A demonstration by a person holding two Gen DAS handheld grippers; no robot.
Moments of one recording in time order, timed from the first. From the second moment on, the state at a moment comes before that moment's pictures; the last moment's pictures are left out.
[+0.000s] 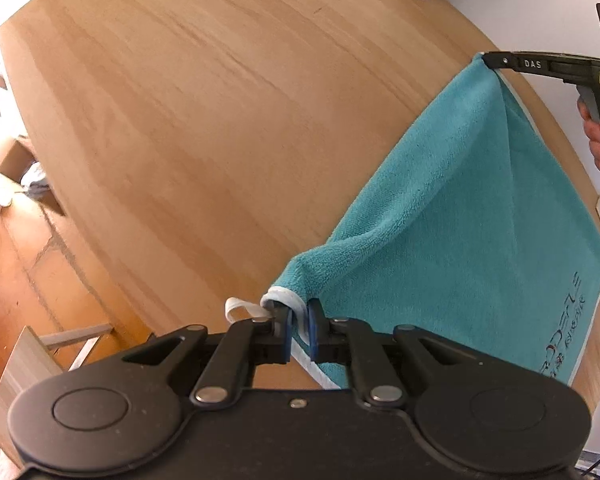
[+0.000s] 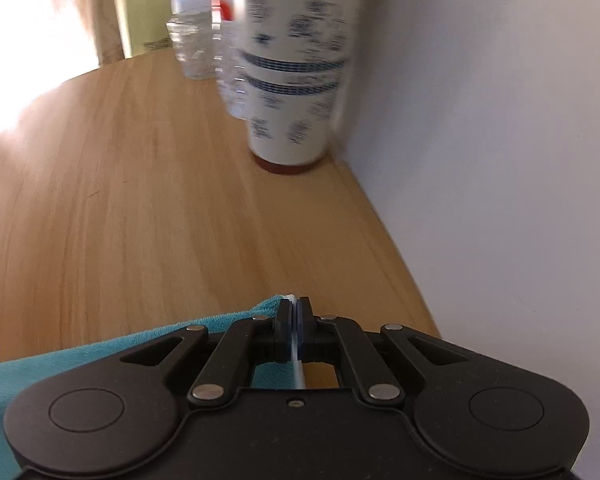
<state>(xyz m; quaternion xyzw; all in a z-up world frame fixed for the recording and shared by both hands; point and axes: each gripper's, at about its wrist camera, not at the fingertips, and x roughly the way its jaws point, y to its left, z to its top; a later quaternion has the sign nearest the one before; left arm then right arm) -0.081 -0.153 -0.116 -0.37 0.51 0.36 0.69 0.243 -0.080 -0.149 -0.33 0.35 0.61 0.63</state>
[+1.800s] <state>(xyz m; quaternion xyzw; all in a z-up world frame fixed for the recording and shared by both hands) 0.029 -0.093 -0.095 -0.06 0.60 0.05 0.80 -0.011 -0.269 -0.103 -0.24 0.51 0.47 0.68</state>
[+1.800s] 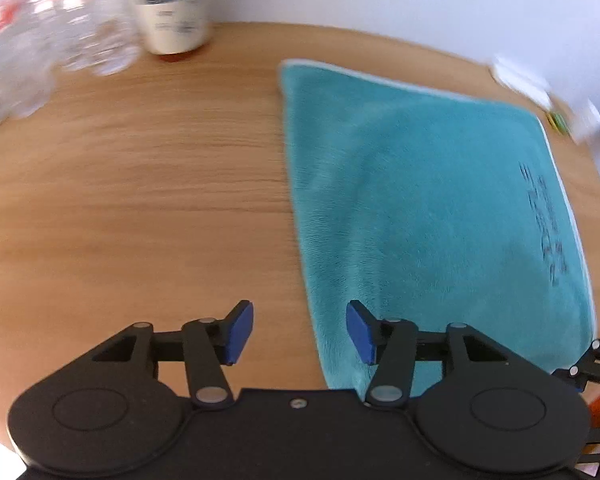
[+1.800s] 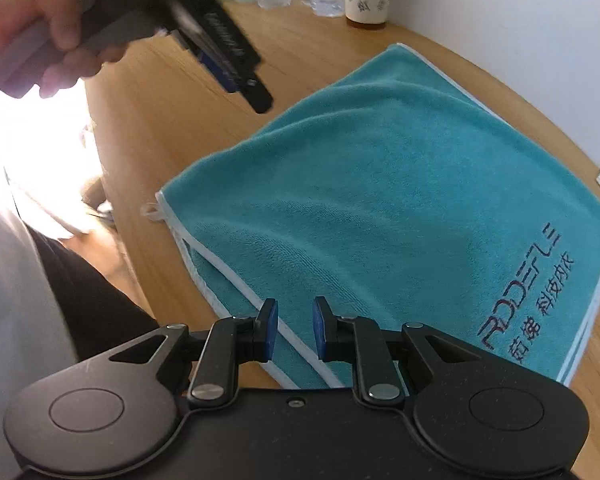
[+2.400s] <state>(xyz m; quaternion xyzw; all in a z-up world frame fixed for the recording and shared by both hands) 0.056 -0.098 -0.125 0.03 0.62 0.01 0.79 -0.022 -0.279 -0.110 -0.27 0.55 0.41 0.67</state>
